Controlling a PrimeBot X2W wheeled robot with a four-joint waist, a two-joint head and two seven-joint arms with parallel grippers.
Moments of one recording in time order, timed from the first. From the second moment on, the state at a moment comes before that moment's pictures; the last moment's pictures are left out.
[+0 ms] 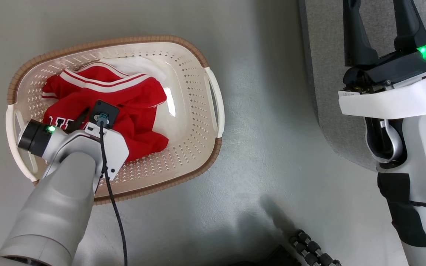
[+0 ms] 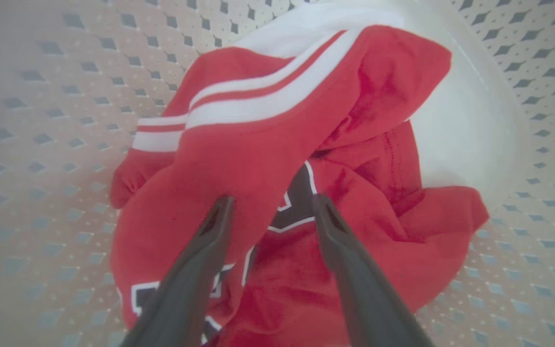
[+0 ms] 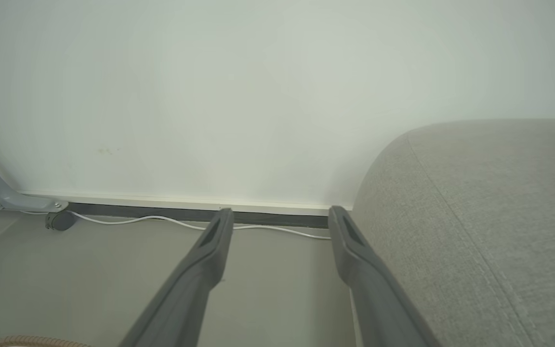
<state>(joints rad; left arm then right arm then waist) -0.92 0.11 -0.49 1.29 -0.02 0.10 -0.10 -0.71 -0.11 0.20 0.11 0.30 0.13 -0.26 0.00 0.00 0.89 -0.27</state>
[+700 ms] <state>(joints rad) -0.92 0.15 -0.52 1.30 -0.04 0.03 -0.18 -0.71 -0.10 0.17 0.12 0.31 0.13 -0.26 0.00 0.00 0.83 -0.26</state>
